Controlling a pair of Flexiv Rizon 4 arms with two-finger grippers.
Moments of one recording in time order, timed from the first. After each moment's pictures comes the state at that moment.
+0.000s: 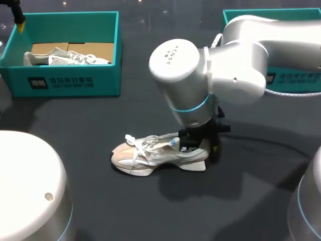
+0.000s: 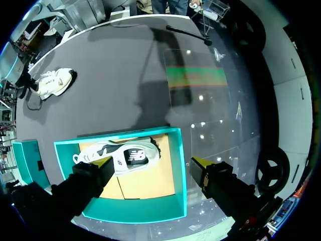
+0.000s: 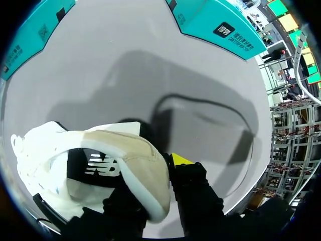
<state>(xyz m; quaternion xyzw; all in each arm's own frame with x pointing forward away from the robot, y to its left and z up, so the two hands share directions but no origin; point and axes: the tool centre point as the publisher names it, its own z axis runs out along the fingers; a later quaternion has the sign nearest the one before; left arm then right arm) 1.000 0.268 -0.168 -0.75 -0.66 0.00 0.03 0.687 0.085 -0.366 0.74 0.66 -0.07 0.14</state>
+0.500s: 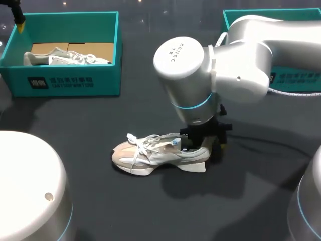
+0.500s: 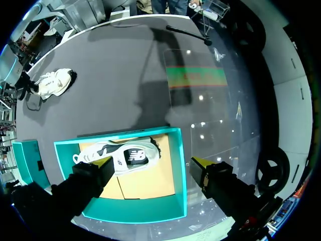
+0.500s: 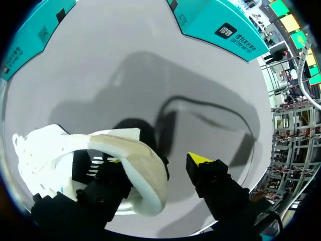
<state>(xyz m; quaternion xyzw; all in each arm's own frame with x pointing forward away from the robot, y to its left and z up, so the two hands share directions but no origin) 1.000 0.268 -0.168 -0.75 -0.66 0.00 0.03 0.694 0.081 -0.363 0.73 0.66 -0.07 0.14</state>
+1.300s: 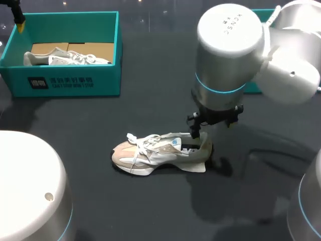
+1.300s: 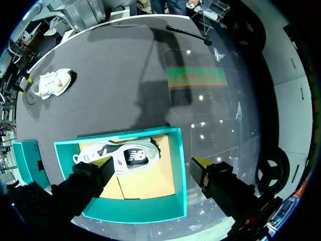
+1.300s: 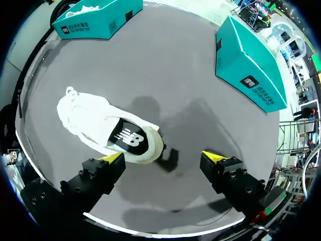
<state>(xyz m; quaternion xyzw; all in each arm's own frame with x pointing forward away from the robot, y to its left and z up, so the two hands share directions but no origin) 1.000 0.268 -0.168 -0.75 -0.66 0.00 0.03 0.686 0.085 -0.281 0.57 0.82 0.03 0.10</state>
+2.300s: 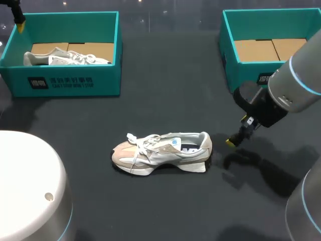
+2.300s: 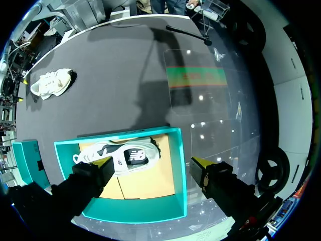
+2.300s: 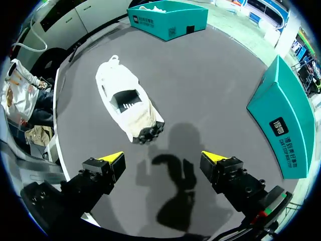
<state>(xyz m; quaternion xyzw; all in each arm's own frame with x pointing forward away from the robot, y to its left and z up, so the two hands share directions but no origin) 1.000 0.268 -0.168 -0.75 -0.66 0.00 0.03 0.691 0.013 -0.299 0.29 0.93 0.20 0.01</state>
